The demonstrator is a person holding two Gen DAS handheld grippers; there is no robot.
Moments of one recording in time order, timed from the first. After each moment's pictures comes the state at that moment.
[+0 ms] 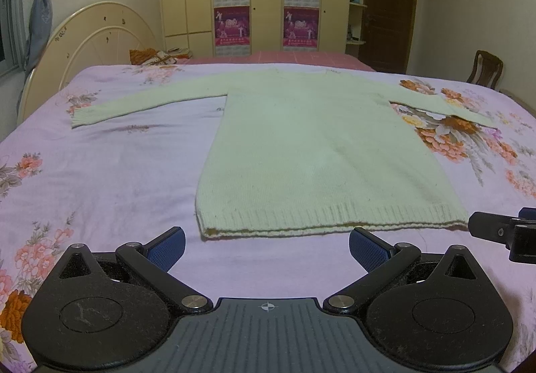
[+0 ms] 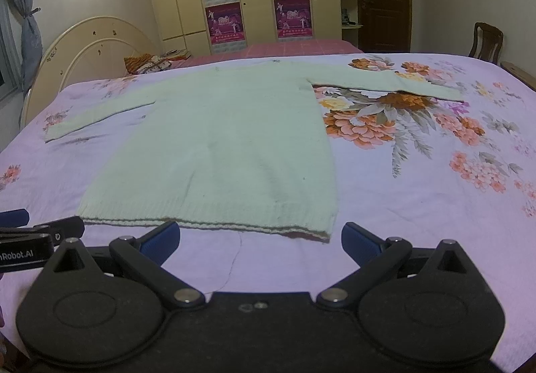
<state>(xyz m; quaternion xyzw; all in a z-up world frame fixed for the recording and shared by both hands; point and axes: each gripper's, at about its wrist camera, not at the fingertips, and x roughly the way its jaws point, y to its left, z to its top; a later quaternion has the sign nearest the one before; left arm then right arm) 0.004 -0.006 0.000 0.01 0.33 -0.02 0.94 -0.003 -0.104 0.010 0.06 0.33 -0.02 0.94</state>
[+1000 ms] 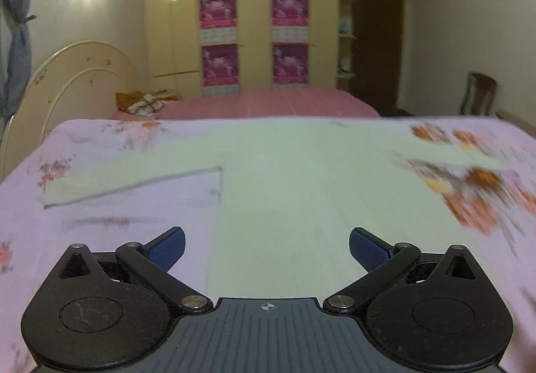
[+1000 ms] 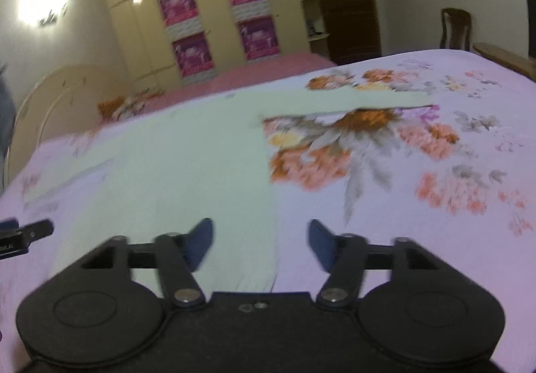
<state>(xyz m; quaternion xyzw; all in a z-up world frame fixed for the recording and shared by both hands) 0.151 0.012 0.031 0.02 0.26 -0.03 0.96 0.047 -0.210 0.035 0.15 0.28 -0.07 0.95</state>
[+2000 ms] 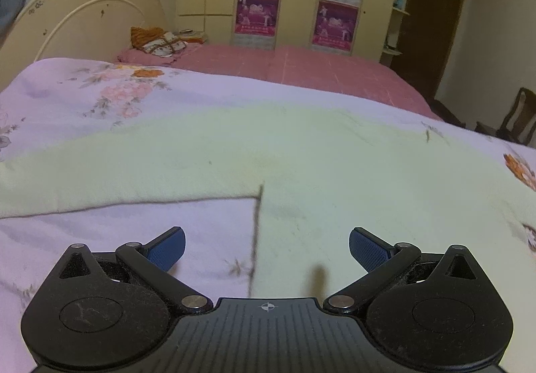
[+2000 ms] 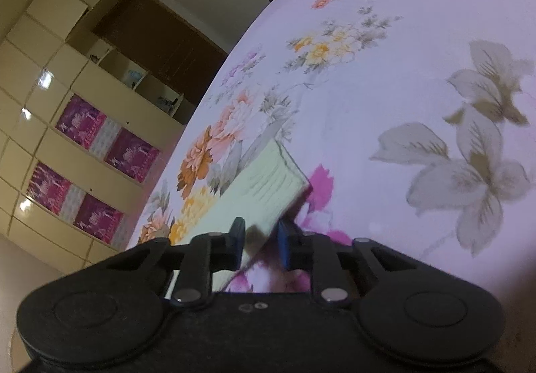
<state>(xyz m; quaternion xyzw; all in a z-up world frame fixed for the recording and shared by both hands) 0.398 0.049 -0.049 -0.05 0.35 0.01 0.93 0.252 -0.523 -0.079 0.46 0.17 -0.25 0.83</state>
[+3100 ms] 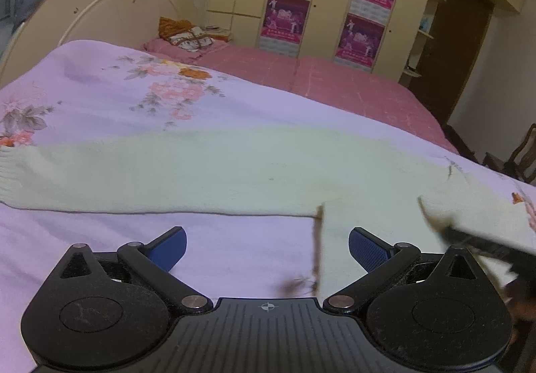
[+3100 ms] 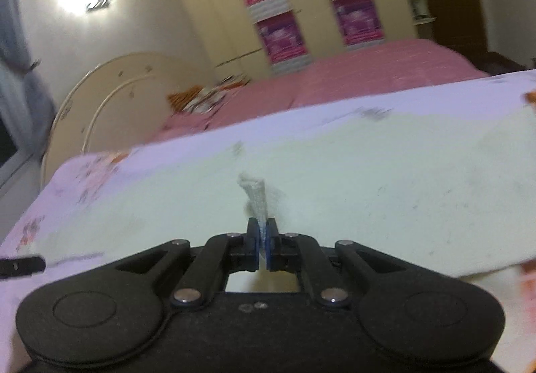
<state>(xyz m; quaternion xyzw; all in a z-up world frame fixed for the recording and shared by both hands) 0.400 0.109 -0.038 -0.11 0.35 0.03 0.93 0.435 -0.126 -0.047 0.13 0.31 0.14 0.93</state>
